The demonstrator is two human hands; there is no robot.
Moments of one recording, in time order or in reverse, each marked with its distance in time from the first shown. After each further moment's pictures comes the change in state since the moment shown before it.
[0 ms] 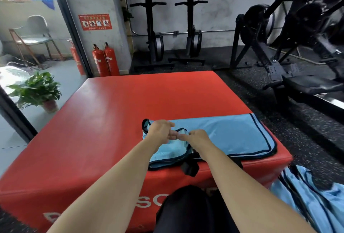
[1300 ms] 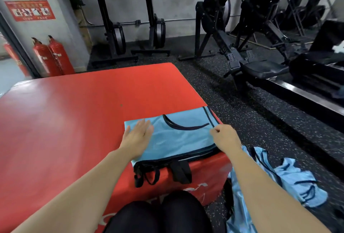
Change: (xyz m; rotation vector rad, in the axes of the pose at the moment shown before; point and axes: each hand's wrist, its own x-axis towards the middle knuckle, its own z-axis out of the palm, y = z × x) left_hand 0.054 -0.015 0.105 0.970 -0.093 0.360; right_hand 0.046 0.106 -0.216 -0.565 0.514 -0.064
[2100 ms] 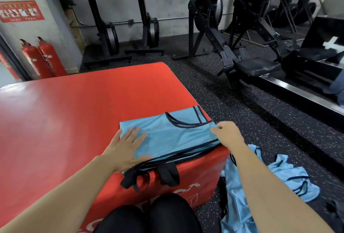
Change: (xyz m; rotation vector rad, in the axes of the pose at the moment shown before) left_hand -0.006 -0.020 0.006 0.597 -0.196 0.274; right_hand 0.017 0.030 -0.025 0.099 -0.031 0.084
